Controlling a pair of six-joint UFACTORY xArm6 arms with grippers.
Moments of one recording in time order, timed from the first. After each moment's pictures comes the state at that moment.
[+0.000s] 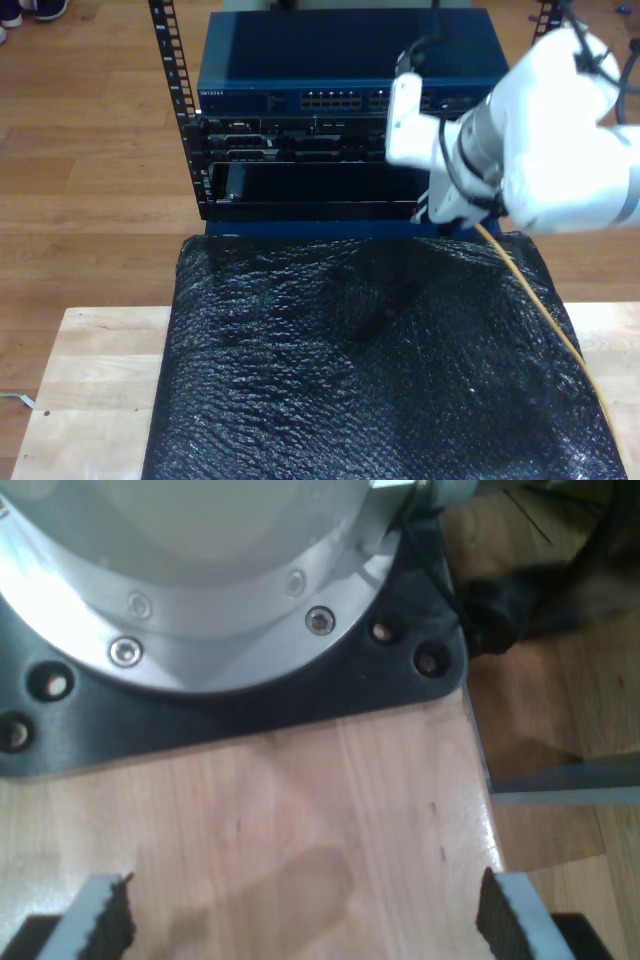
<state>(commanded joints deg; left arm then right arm) 78.5 -29.6 -6.4 7.6 62.6 -186.5 16.1 -8.7 -47.7 7.3 26.8 -73.8</state>
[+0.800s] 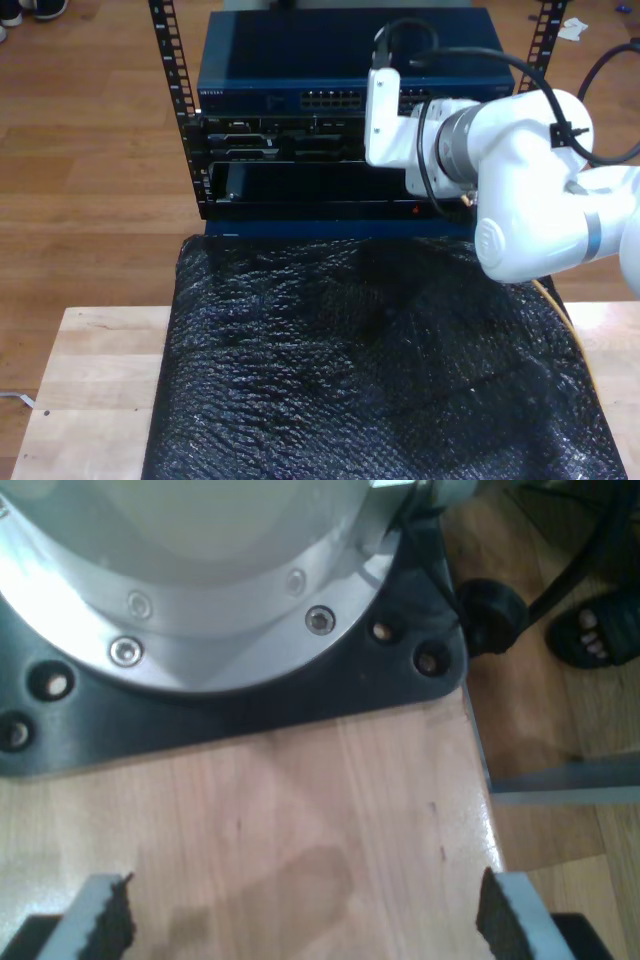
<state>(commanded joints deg) 78.5 -29.6 -6.4 7.6 62.6 -186.5 16.9 -3.2 -46.9 0.0 -3.4 -73.9</state>
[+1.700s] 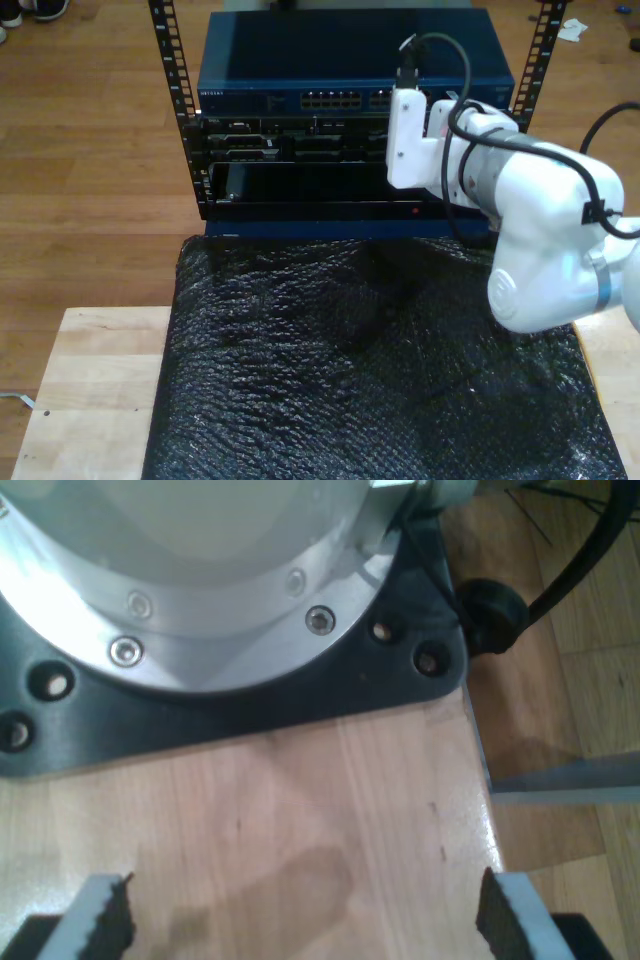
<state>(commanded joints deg) 78.5 -29.6 -6.4 7.6 62.6 -186.5 15.3 -4.5 -37.0 -0.7 -24.9 -82.8</state>
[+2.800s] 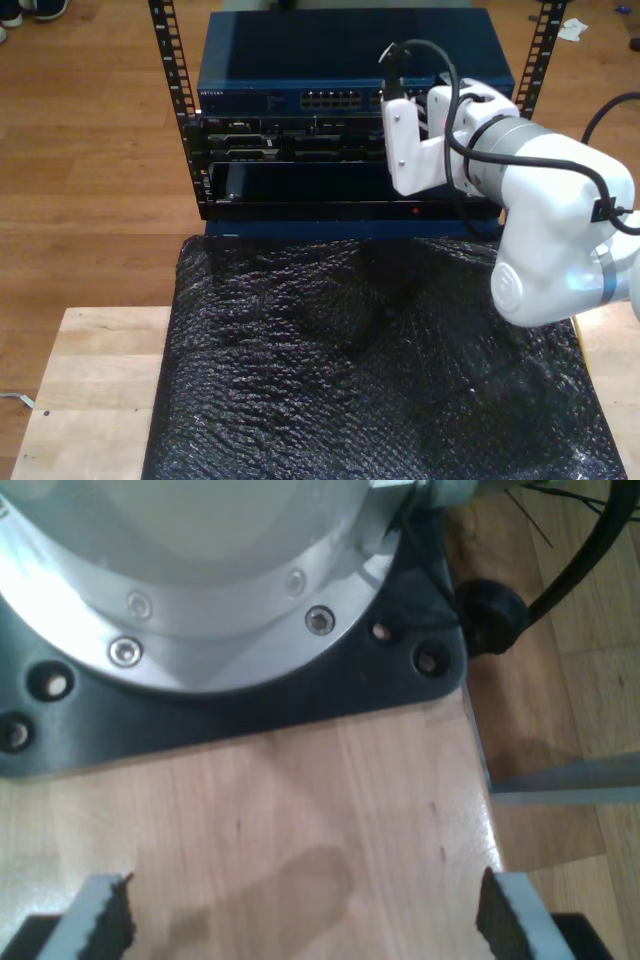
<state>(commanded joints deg) 78.5 -29.5 -6.4 7.6 62.6 -186.5 13.8 -1.1 -41.4 -0.8 -31.8 -93.5</state>
